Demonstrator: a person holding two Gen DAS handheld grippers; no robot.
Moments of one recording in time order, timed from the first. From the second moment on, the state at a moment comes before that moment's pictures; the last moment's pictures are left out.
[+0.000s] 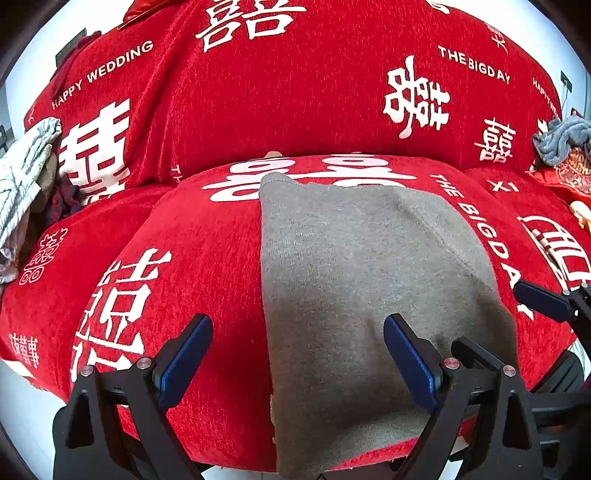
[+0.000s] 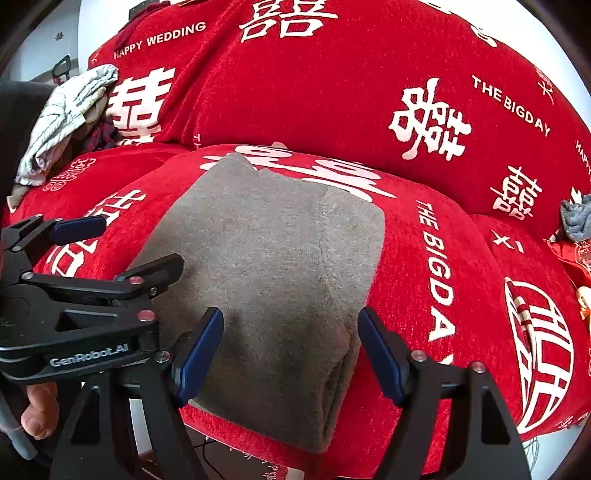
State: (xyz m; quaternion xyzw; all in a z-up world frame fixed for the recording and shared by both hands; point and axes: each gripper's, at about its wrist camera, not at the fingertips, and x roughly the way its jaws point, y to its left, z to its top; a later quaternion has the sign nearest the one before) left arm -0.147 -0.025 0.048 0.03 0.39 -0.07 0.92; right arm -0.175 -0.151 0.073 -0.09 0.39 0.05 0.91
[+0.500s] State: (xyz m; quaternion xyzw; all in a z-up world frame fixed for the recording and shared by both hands) left arm -0.168 -0.023 0.054 0.02 0.36 -0.06 0.93; right arm -0.178 -0.147 0.068 -0.09 0.40 0.05 0.91
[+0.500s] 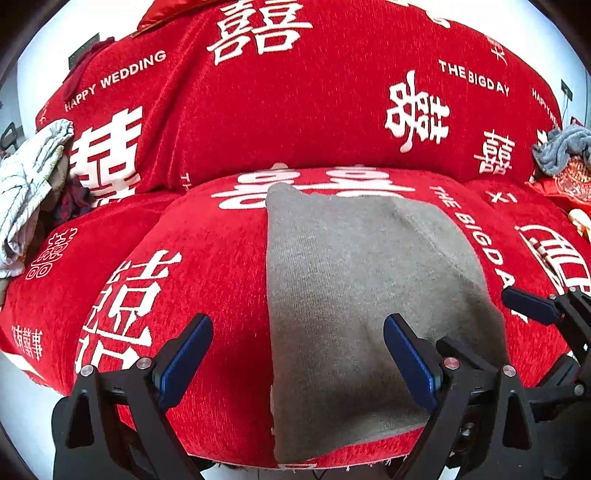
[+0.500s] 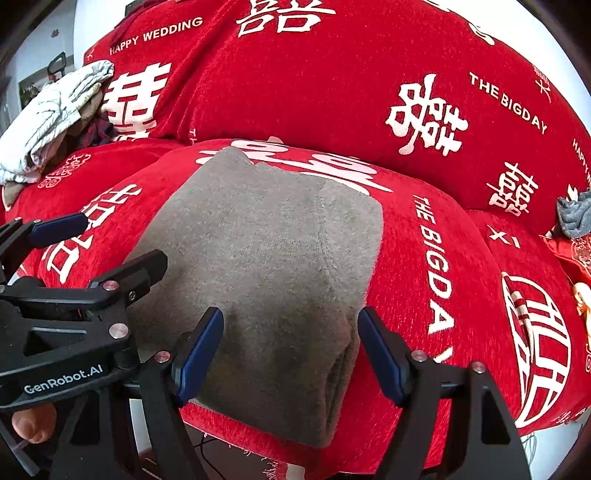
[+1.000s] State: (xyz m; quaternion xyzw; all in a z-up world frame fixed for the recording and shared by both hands) left arm -0.178 -0.016 0.065 0.01 0.34 -0.05 0.94; right arm -0.186 -0.137 0.076 -0.11 0.39 0.04 0.91
